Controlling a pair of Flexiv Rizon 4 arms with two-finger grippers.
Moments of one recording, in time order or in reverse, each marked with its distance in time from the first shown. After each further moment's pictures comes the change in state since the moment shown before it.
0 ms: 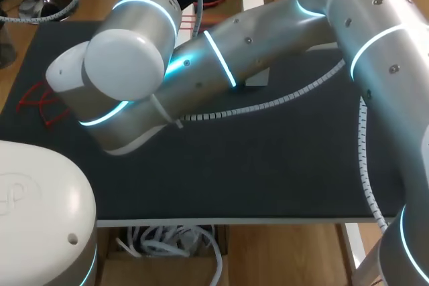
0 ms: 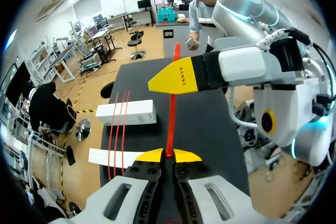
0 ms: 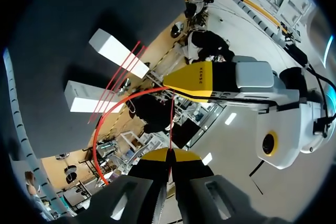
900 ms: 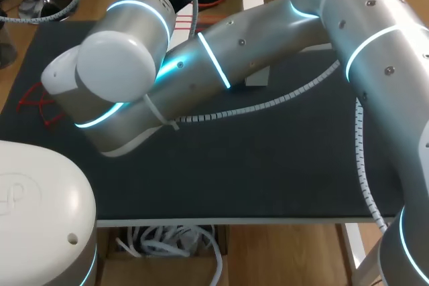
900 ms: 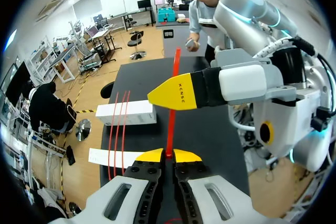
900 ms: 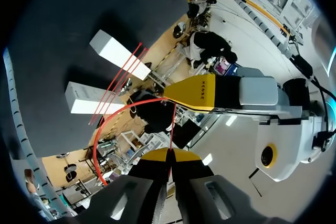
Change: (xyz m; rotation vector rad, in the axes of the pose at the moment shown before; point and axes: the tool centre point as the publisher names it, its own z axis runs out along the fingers) left arm 0.000 0.000 0.000 0.000 0.000 0.000; right arm 0.000 0.012 0.002 0.002 0.011 -0.013
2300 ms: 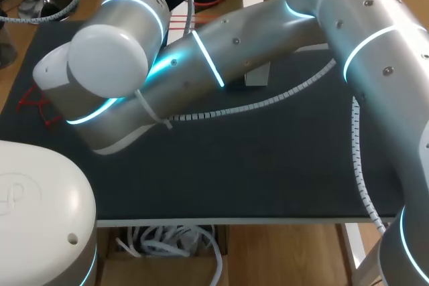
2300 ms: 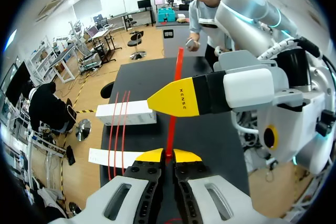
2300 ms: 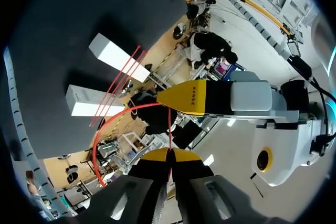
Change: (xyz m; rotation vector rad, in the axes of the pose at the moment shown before) left arm 0.000 0.000 0.000 0.000 0.000 0.000; right arm -0.005 0.004 -0.001 -0.009 0.013 0.005
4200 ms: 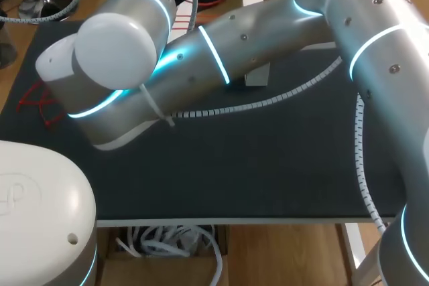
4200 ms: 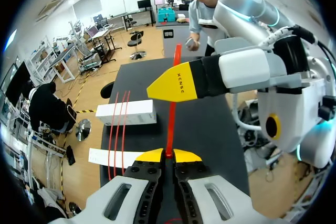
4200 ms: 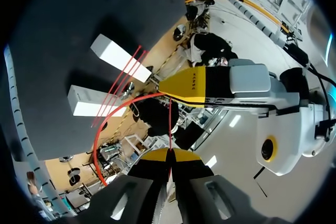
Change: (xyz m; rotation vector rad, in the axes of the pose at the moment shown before) left arm 0.000 0.000 0.000 0.000 0.000 0.000; right arm 0.003 -0.009 -0.001 -0.021 0.017 0.019
